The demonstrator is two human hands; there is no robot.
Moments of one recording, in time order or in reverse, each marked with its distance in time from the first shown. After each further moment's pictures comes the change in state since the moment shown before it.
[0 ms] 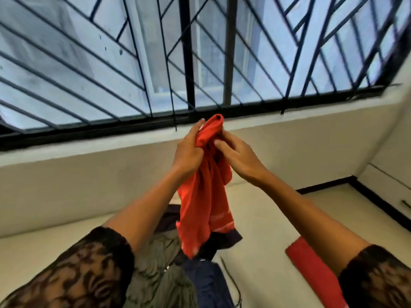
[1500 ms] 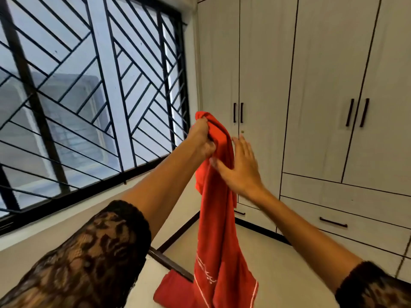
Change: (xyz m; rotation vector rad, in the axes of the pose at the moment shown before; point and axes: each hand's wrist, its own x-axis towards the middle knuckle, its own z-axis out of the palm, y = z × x) left_hand -0.190 0.526 0.207 -1.107 -0.652 -0.475; right_hand -0.345 -0.154 -0.378 -0.726 0.859 0.244
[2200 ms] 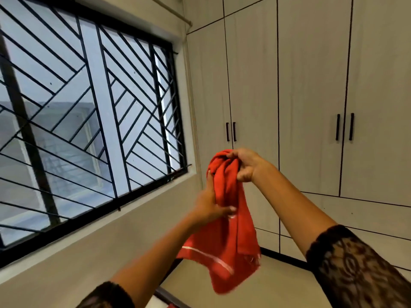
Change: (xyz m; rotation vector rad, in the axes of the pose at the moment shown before) left_hand 0.012 -0.084 -0.066 1.236 -0.436 0.517; right_hand 0.087 -0.001 -0.043 1.039 -0.236 0.749
